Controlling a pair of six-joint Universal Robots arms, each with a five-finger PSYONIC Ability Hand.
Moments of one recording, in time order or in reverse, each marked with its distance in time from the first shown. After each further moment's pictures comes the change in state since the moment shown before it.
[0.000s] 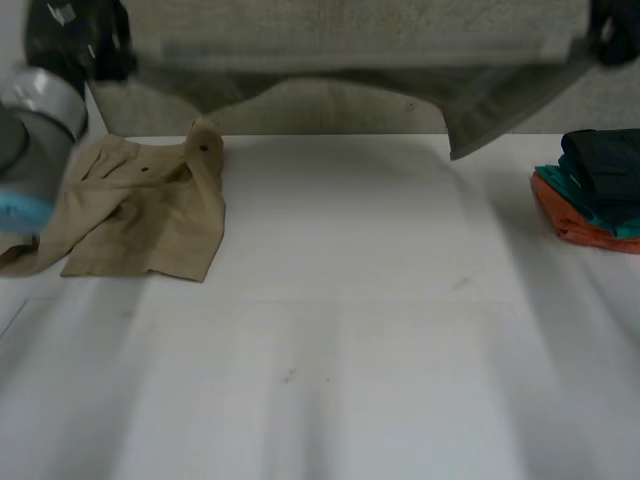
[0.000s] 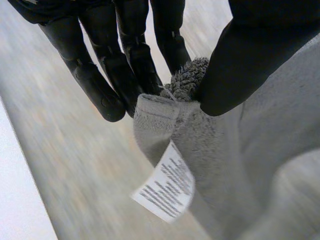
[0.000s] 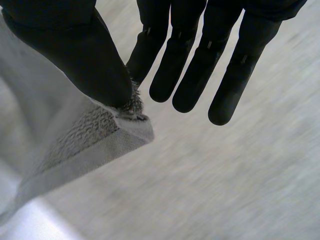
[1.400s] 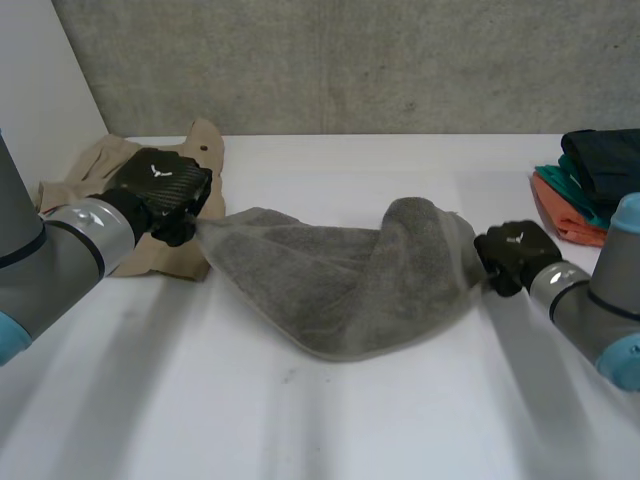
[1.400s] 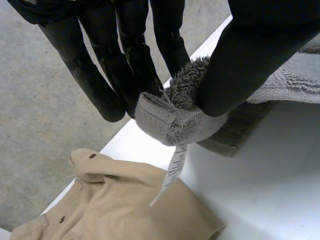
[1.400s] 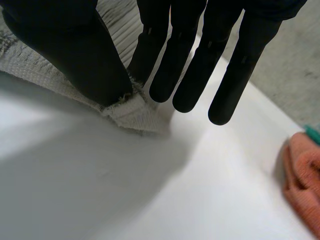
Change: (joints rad) left arm -0.108 0.206 -0.392 -0.398 0.095 0.384; right arm 0.063 0.177 0.593 -0.184 -0.063 -0.170; left_hand 0.000 -0.003 -0.004 -0.004 0.000; right_hand 0.000 -0.001 -0.005 -0.005 -0.020
